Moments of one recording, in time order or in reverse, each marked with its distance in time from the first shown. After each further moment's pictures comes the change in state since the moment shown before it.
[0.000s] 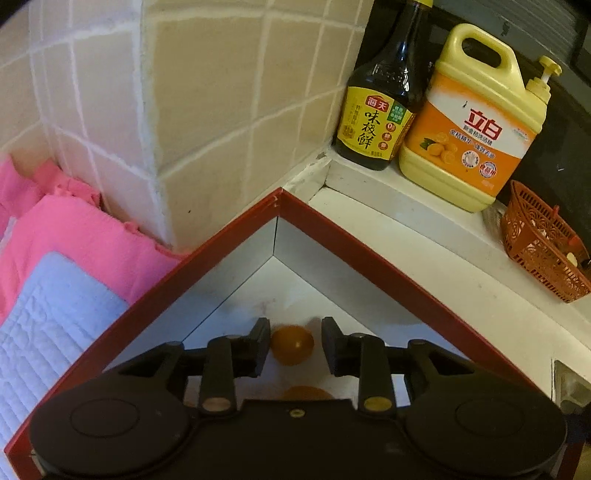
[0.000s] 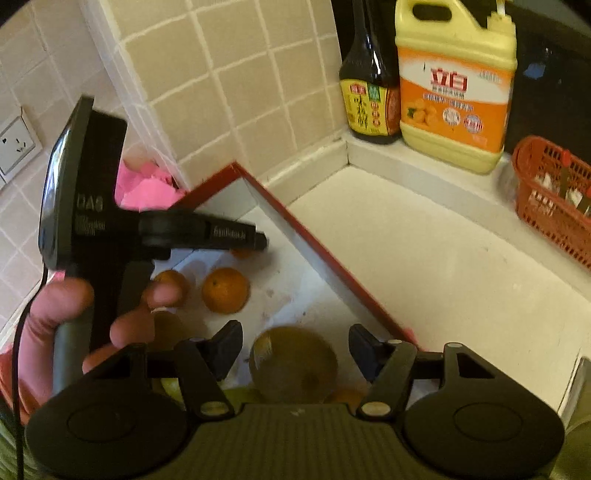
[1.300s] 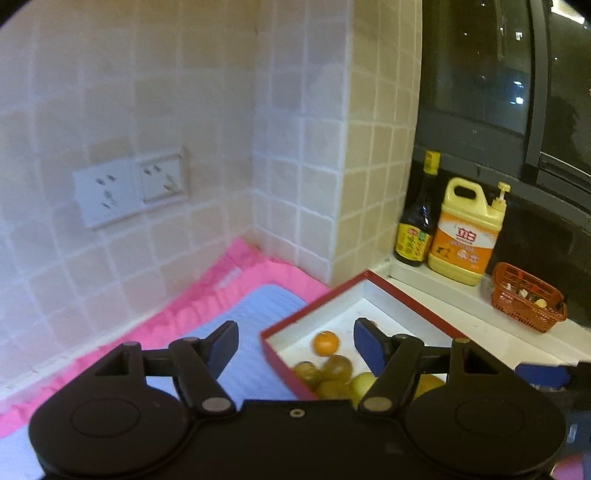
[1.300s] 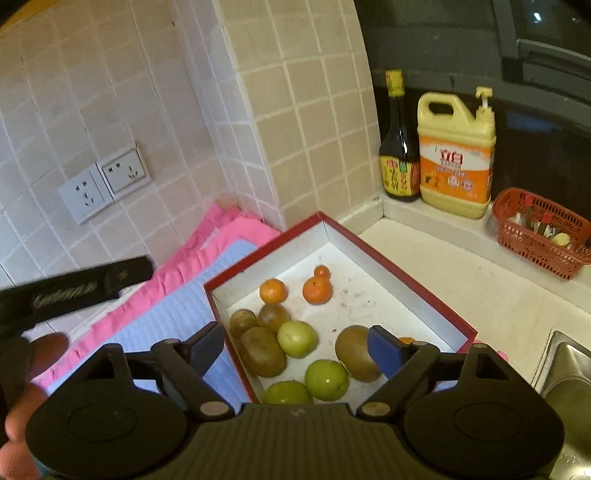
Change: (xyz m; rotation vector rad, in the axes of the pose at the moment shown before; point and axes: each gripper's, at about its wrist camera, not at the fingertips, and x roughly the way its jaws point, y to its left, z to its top) left arm -0.301 -0.004 -0.131 -0.062 -0.406 0.311; right arm -0.161 0.067 -0.069 -0.006 -0.212 0.076
